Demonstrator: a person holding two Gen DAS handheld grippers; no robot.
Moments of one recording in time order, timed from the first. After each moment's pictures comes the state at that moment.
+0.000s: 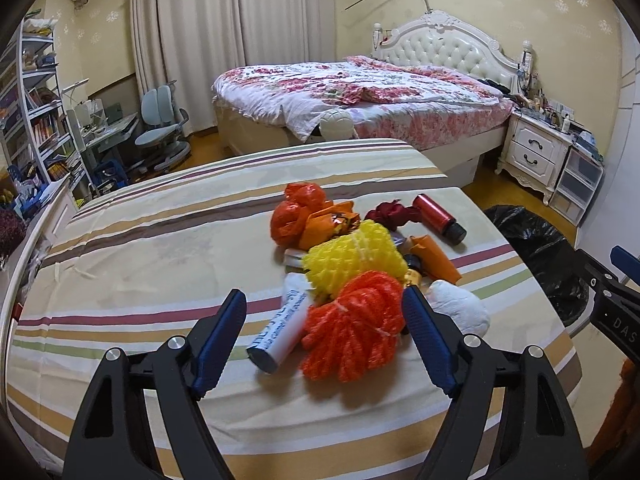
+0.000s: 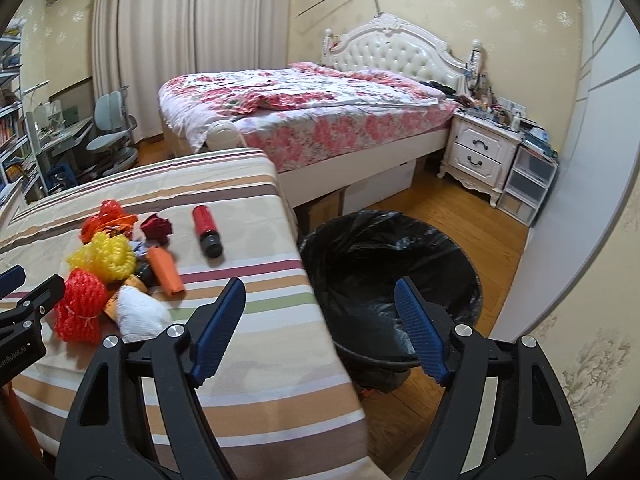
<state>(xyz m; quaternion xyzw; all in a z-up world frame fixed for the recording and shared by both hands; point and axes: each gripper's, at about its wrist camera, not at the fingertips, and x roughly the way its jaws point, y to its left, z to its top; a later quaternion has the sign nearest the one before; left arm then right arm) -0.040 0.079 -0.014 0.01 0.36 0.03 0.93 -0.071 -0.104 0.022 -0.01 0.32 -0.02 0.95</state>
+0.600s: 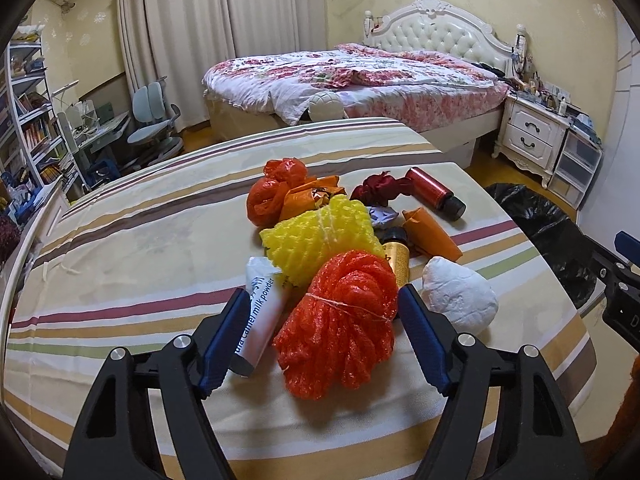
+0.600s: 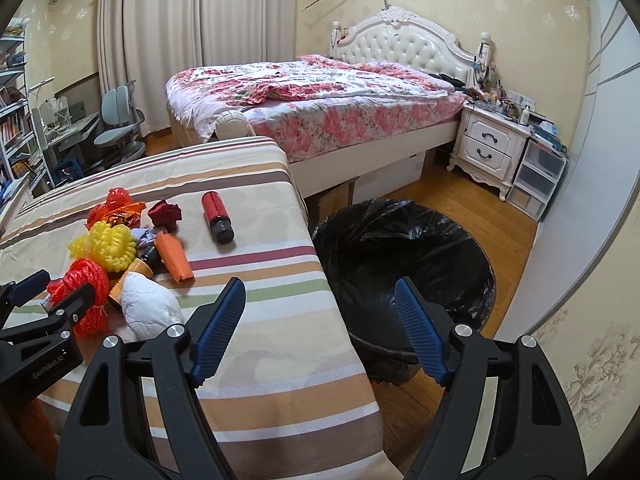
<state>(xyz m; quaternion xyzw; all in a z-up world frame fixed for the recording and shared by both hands) -0.021 0.070 -0.031 0.03 0.38 0.02 0.93 -0.073 -0.100 0.013 -0.01 0.34 -0.01 0.94</state>
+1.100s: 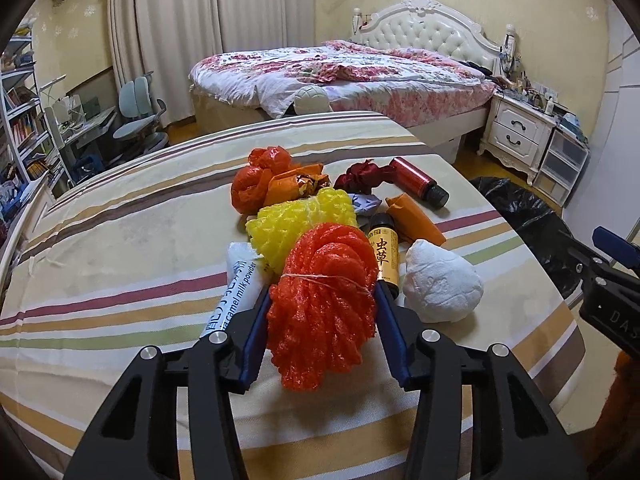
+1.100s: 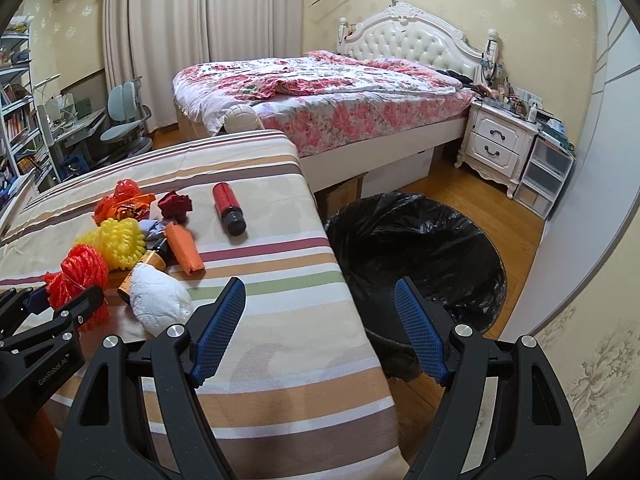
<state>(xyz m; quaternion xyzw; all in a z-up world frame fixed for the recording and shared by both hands) -0.033 0.071 -0.031 0.02 0.38 -0.01 0.93 -0.068 -0.095 0.012 -0.02 0.35 0.01 0.94</state>
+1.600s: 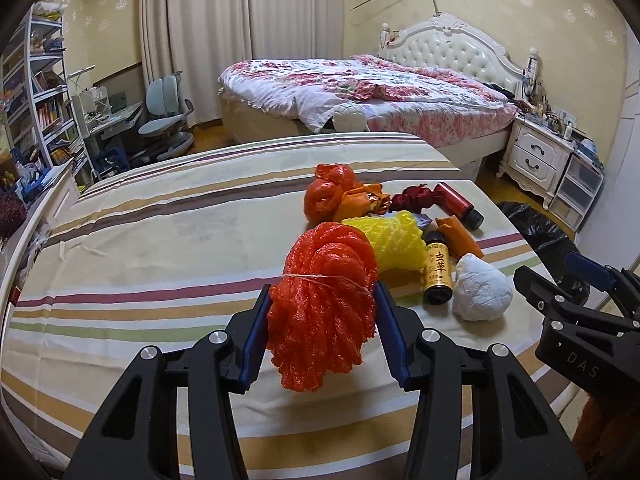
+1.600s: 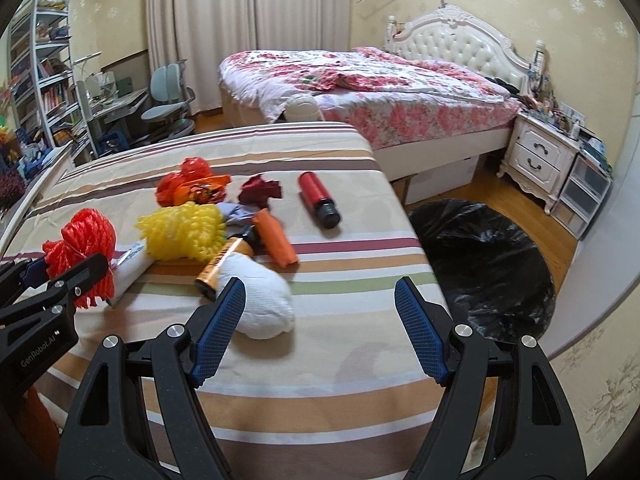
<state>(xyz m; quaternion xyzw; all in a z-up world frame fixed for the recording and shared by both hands) -0.050 0.117 -0.013 -0.01 0.36 0.03 0.93 -0.067 -0.034 0.007 -0.04 0.36 0.09 0.93</state>
